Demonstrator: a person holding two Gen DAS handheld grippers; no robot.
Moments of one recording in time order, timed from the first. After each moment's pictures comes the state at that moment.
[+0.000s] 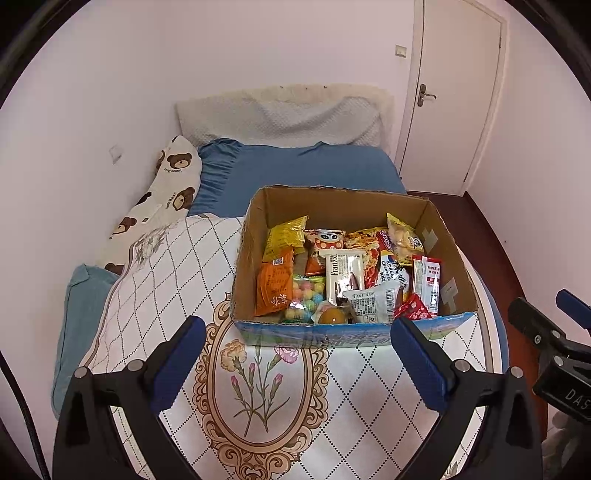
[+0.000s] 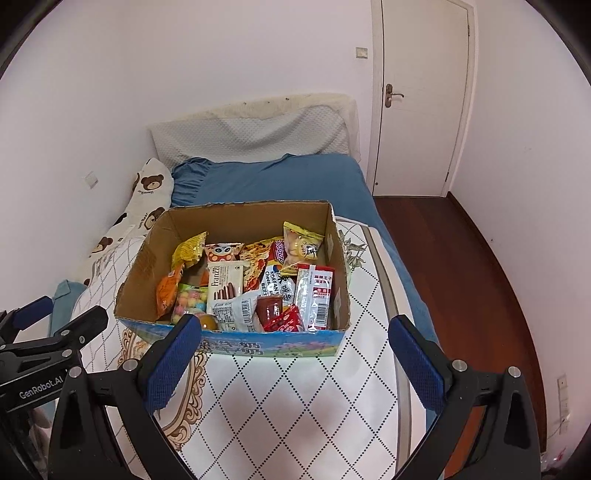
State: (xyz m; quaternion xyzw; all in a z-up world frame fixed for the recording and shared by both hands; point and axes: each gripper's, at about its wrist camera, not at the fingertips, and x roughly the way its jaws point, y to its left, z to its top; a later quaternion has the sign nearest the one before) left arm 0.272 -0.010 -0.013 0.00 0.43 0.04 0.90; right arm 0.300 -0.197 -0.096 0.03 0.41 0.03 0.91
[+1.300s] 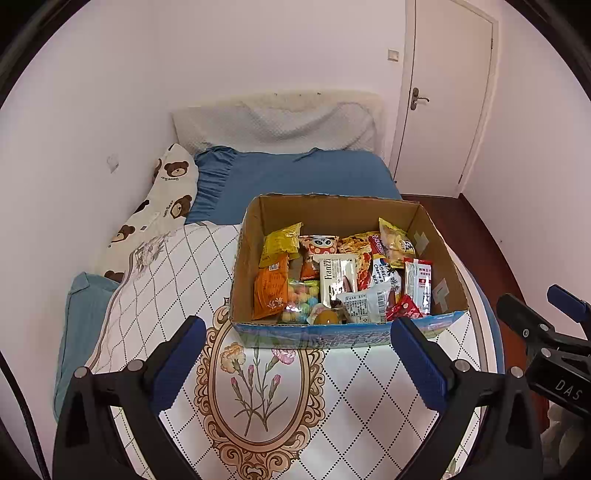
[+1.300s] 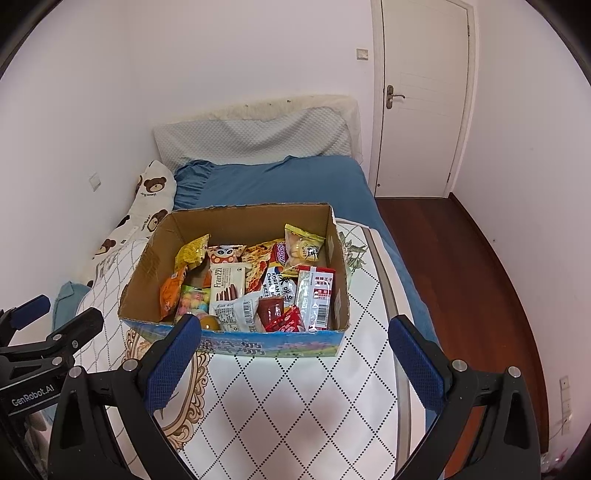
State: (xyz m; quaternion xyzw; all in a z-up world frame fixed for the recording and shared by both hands) left arm 0.264 -0.016 -0.003 0.01 0.42 0.03 0.91; right arm 0.300 -0.203 -0.090 0.03 0.41 0.04 0.91
